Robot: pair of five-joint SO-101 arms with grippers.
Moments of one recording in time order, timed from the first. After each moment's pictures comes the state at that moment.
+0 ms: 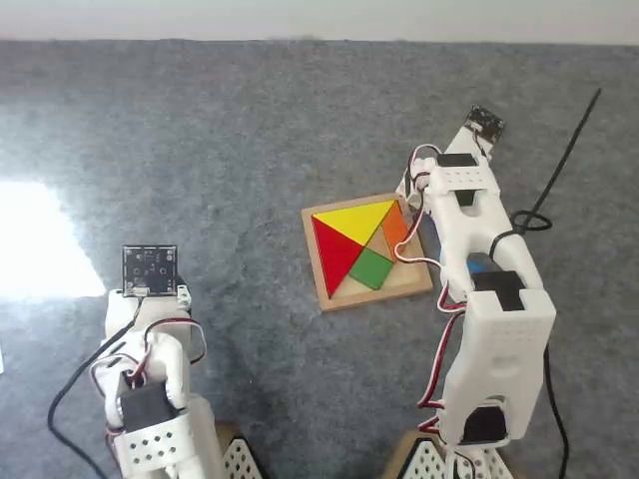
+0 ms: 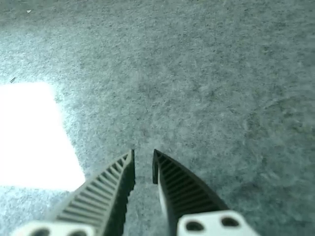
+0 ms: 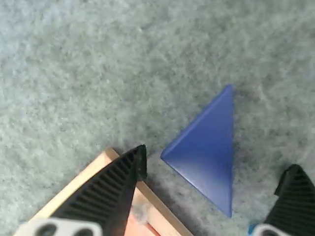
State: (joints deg) left arm -23.3 -101.1 95.8 54.1 -11.6; right arm -8.2 29.5 -1.0 51.4 -38.0
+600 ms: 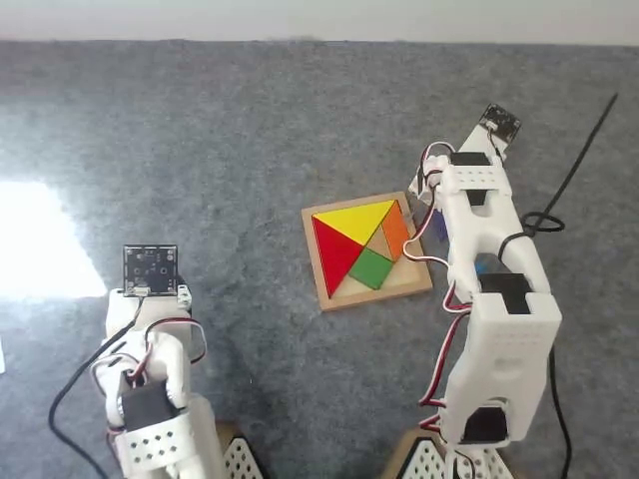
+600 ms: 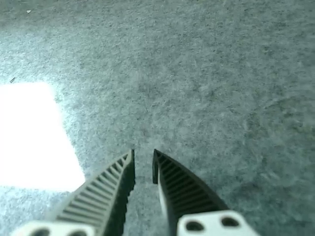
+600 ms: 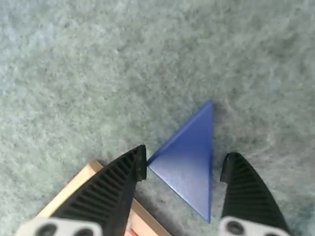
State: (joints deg) left arm -23.3 -101.1 95.8 54.1 -11.6; right arm -6.2 29.2 -1.0 51.5 -37.5
